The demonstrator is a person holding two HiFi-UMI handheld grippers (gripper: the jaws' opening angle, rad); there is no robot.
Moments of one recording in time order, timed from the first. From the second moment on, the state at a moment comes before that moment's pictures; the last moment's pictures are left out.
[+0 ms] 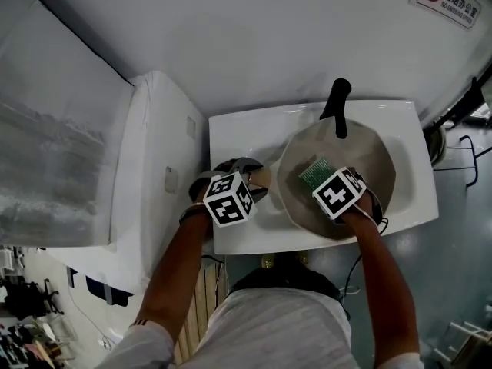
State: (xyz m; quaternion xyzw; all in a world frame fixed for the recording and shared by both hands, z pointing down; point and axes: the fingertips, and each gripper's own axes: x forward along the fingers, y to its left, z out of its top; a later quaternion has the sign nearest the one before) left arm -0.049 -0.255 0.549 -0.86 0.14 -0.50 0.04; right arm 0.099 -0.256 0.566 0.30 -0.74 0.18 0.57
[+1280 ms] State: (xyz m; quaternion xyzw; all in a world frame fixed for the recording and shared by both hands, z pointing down) left arm -0.049 -0.255 0.551 -0.86 0.14 -0.49 0.04; right arm 0.077 -0.217 0.558 0.26 -0.75 0.18 0.59
